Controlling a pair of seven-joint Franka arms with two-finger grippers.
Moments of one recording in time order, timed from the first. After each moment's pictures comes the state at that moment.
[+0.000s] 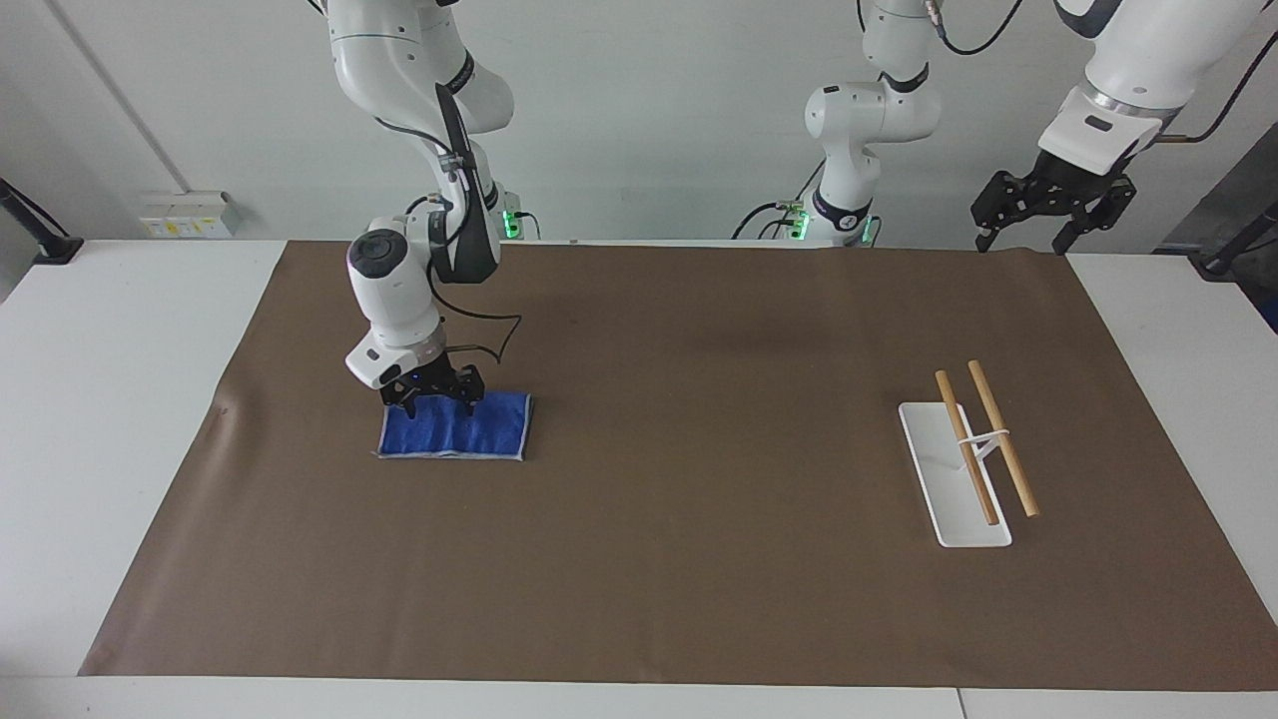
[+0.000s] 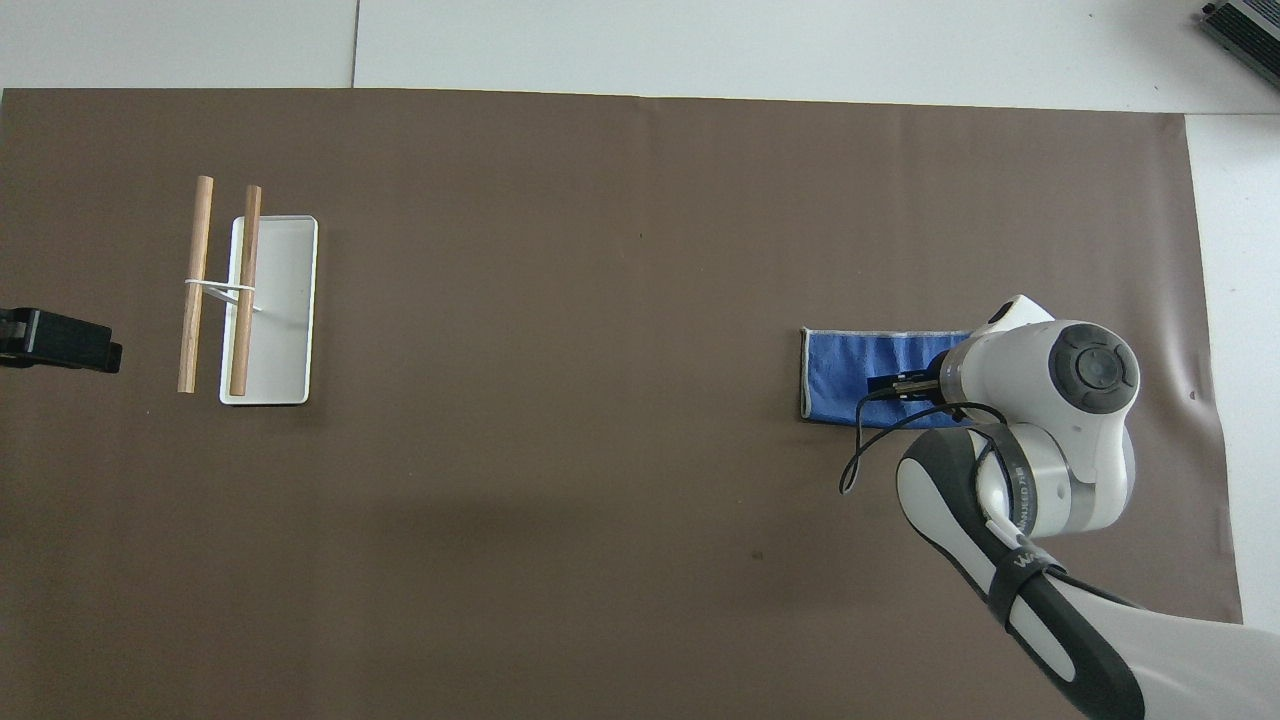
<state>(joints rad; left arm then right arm) -0.03 -0.08 -0.03 -1.58 0.01 1.50 0.05 0.12 0.17 -0.04 -2.28 -0.02 2.53 0.03</state>
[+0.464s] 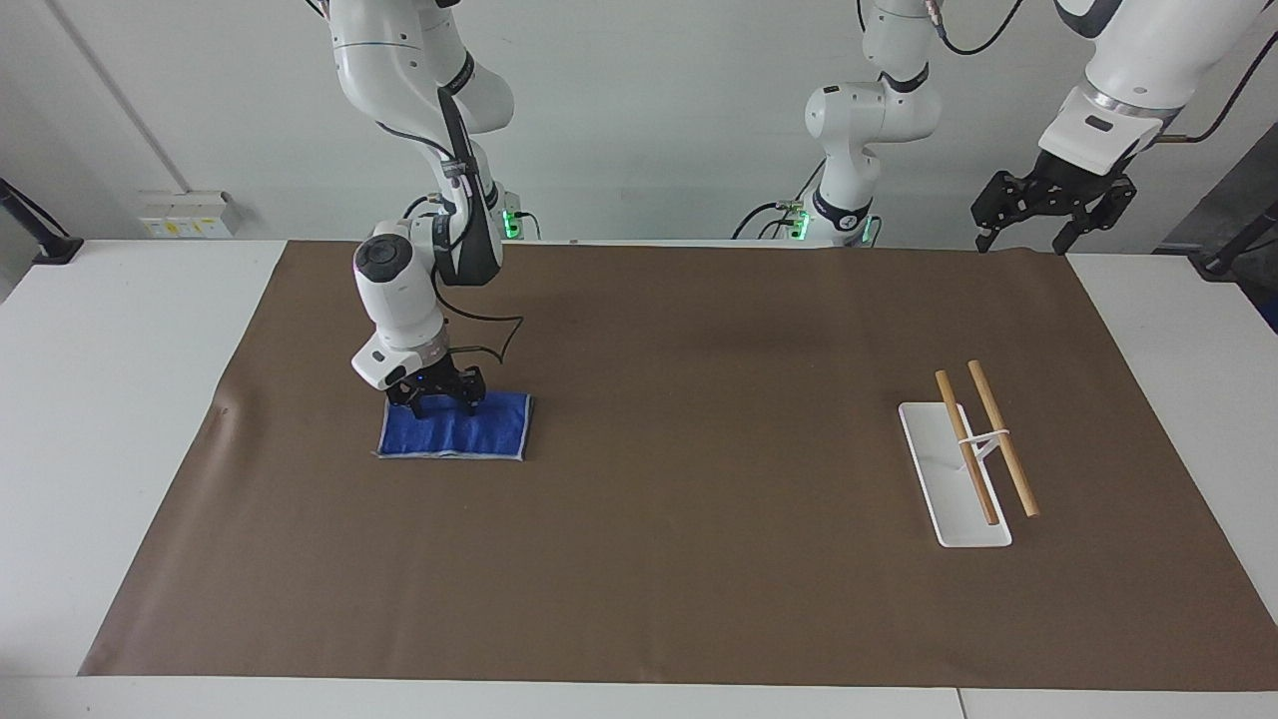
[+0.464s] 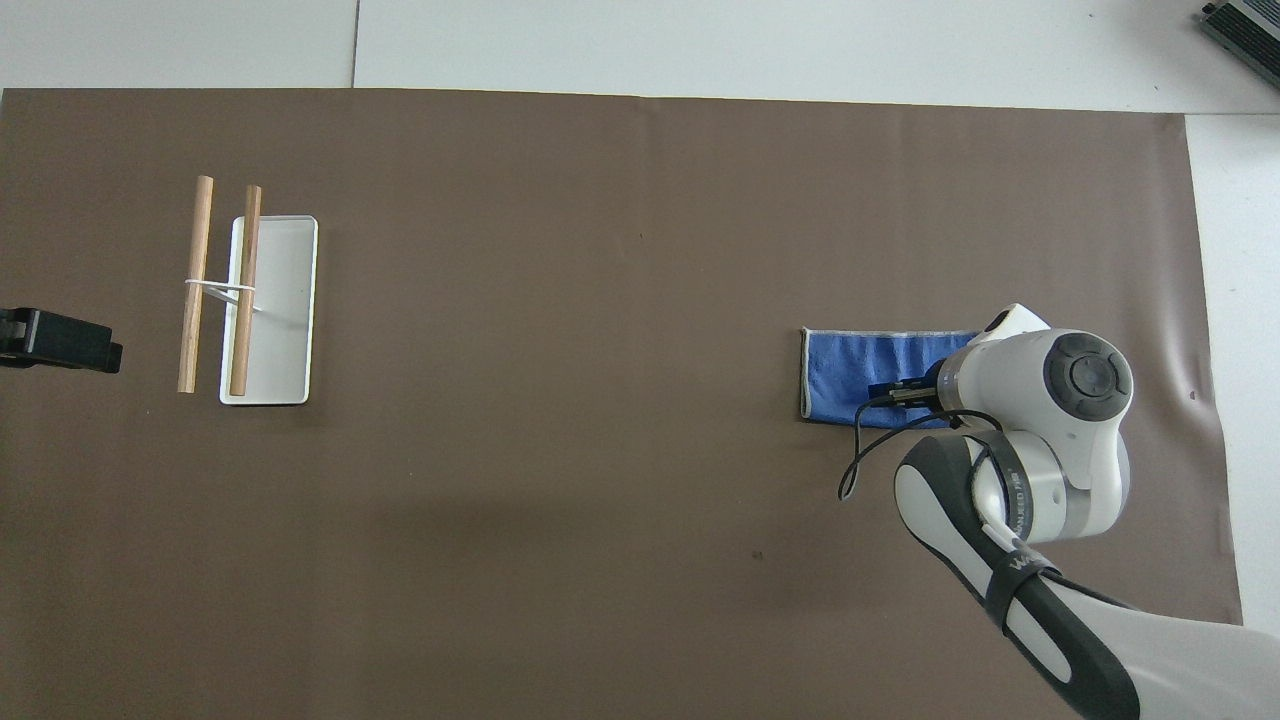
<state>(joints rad) -0.03 -0.08 -0.03 -1.58 0.01 1.50 0.05 0.12 0.17 -0.05 -2.30 -0.02 2.54 0.03</state>
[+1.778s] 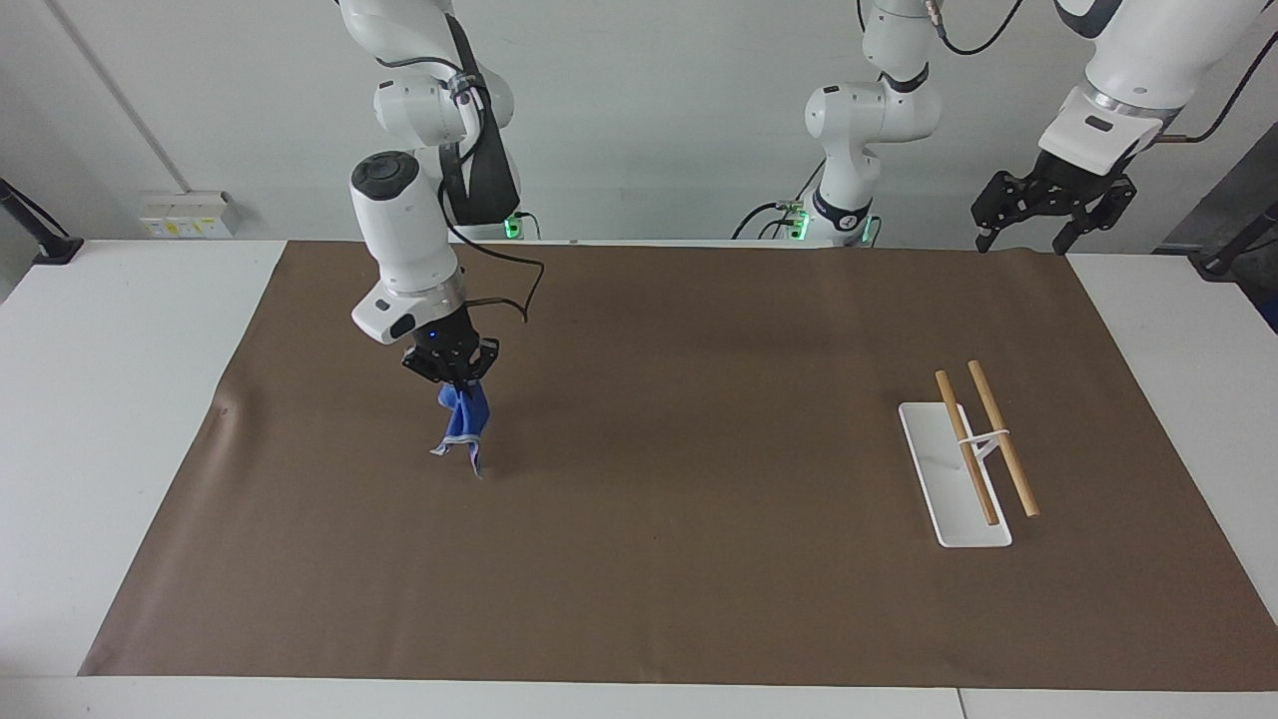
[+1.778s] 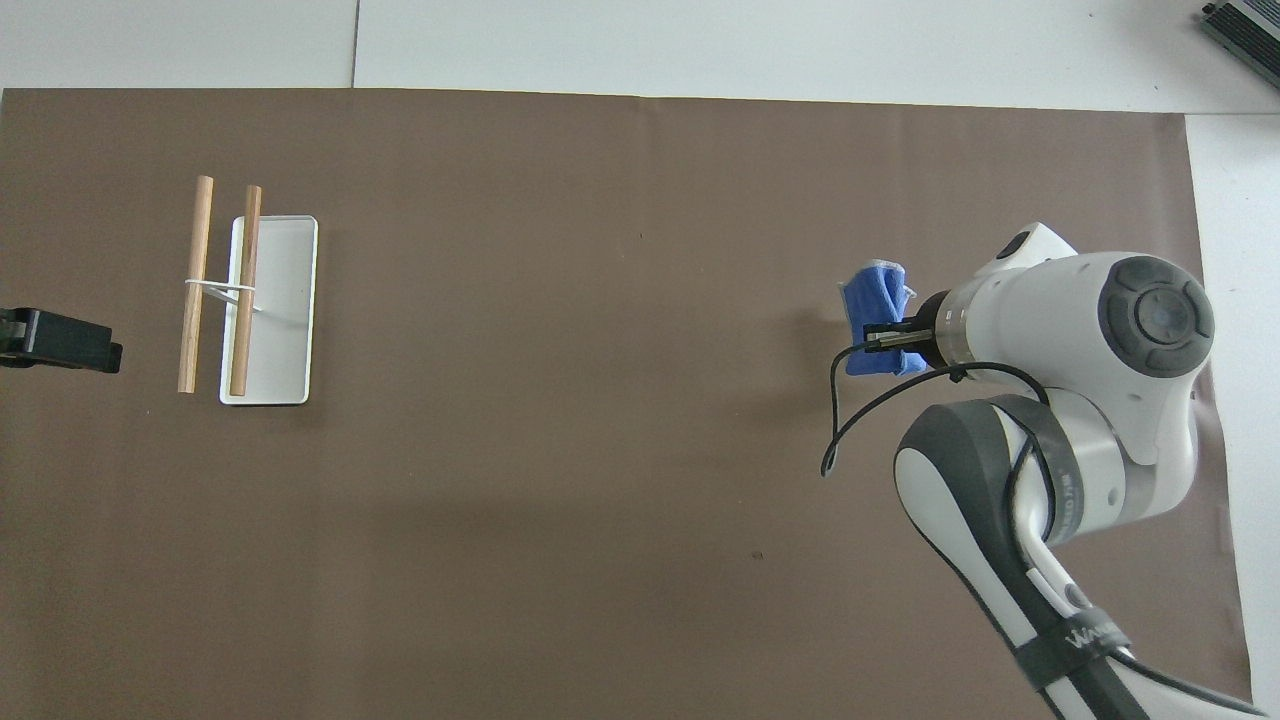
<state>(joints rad) -0.03 -0.08 -0.03 -1.58 0.01 1.50 0.05 0.13 0.04 0.08 -2.04 0.03 2.25 0.12</state>
